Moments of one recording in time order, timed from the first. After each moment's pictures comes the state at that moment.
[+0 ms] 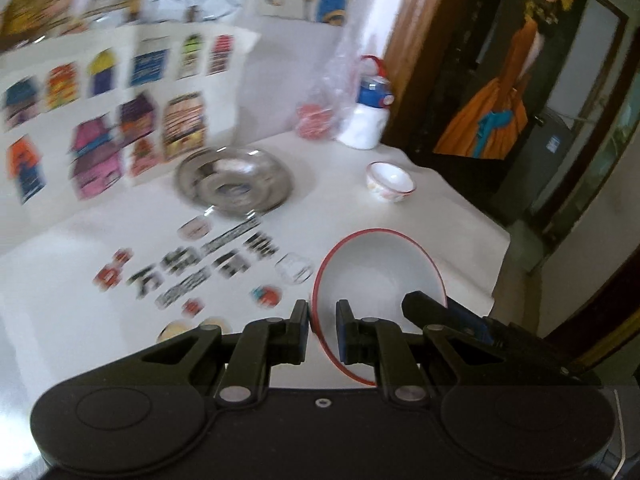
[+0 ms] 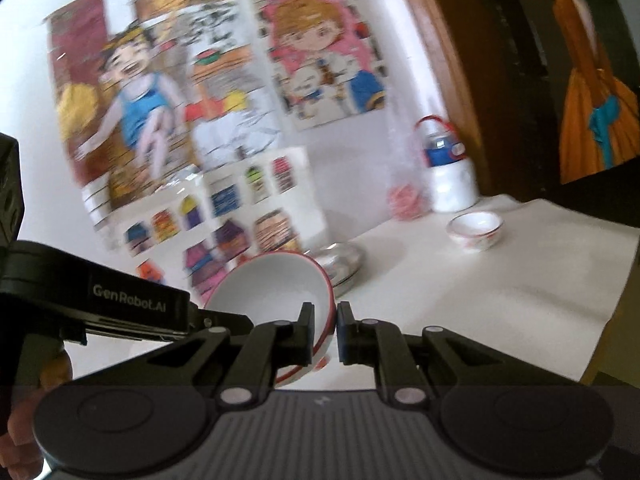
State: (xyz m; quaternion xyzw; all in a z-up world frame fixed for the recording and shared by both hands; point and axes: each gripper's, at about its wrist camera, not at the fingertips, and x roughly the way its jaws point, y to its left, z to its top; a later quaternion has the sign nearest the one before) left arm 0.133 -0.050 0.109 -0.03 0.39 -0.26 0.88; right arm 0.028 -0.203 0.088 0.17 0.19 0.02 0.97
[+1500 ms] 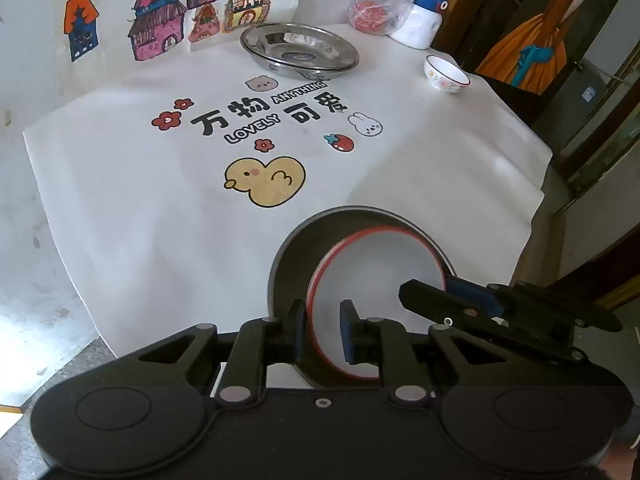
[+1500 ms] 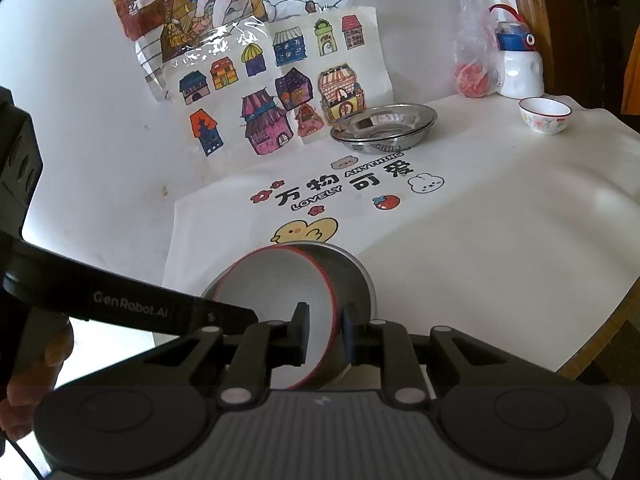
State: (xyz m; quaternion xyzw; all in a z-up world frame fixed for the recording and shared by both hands) left arm 0.104 0.004 0.039 -0.01 0.51 -0.23 0.83; right arm 0.011 -0.149 0.044 0.13 0.35 0.11 0.92
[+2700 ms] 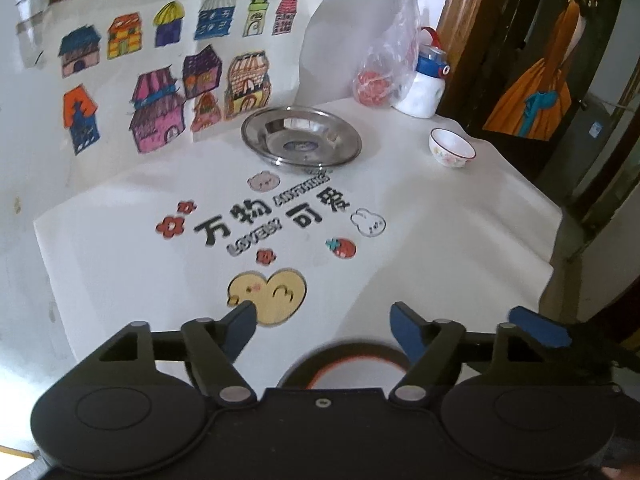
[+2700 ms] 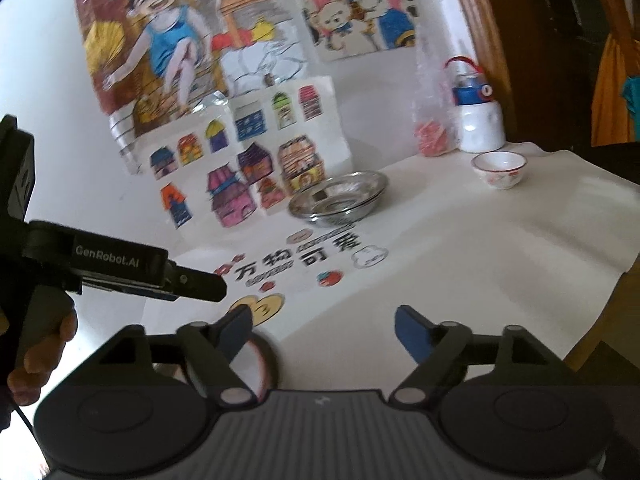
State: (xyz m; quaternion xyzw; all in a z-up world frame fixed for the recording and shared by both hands) left arm 0.141 -0.026 0.077 0.00 0.43 -0.20 0.88; right arm 0.013 -0.213 0.055 0.15 0.26 0.07 0.95
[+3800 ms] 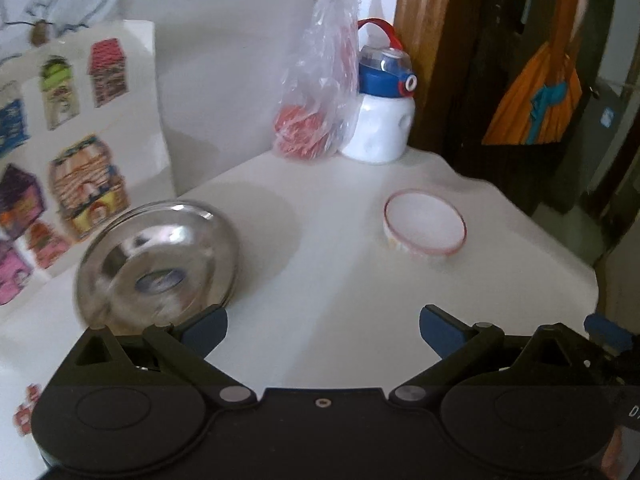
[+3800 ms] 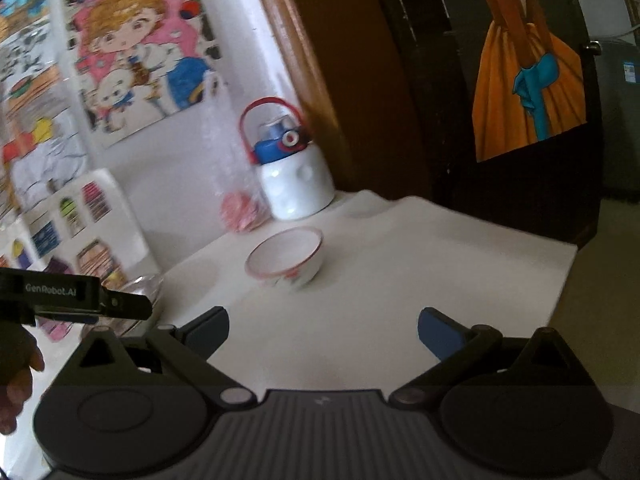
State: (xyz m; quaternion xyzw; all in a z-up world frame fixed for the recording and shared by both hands) left arm 0.301 -0.238 0.058 0.05 0.40 -0.20 0.89; right arm 0.135 -0.436 0.024 0.20 0.23 -0.08 0.95
